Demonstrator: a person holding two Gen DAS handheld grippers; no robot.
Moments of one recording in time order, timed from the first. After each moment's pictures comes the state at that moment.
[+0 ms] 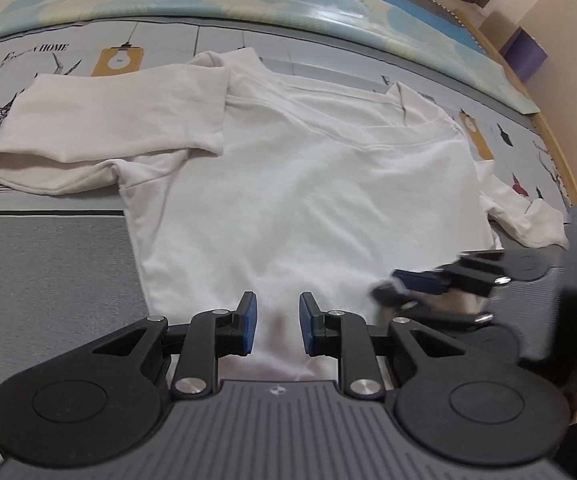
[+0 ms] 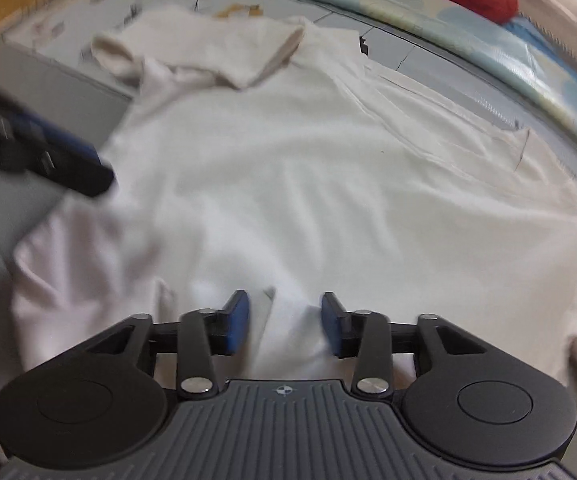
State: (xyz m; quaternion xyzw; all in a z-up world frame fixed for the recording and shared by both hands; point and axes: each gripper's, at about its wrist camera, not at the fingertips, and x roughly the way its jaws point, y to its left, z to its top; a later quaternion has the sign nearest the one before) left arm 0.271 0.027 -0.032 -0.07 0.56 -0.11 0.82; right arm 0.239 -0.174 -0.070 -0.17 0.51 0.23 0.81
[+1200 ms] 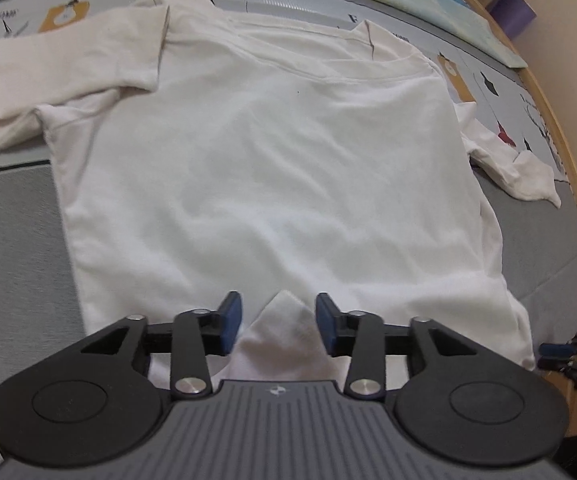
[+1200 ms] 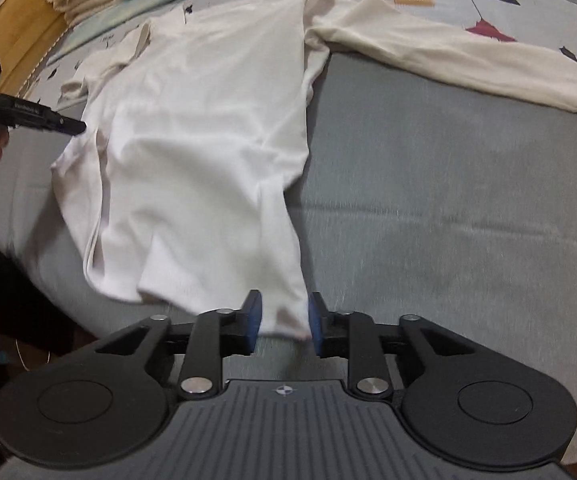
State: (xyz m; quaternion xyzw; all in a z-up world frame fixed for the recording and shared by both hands) left arm 0.261 -0.022 -0.064 -0.07 0.60 -0.15 0.78; right arm 0.060 -0.465 -0.036 0.06 0.58 0.17 0.80
